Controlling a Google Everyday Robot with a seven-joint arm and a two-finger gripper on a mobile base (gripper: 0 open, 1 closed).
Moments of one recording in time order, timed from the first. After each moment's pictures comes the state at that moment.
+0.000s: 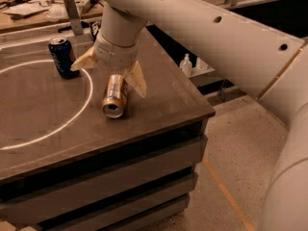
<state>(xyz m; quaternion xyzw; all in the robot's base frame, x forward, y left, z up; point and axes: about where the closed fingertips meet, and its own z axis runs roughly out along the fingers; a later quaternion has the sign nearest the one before) 0.573 0.113 0.888 -0.98 0.10 -0.04 0.17</state>
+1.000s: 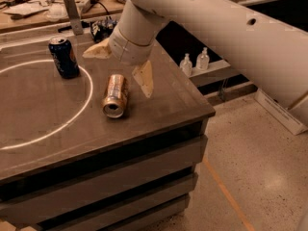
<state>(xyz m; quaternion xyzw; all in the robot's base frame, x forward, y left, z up) 0.585 0.092 0.901 -0.95 0.18 -0.06 0.23</state>
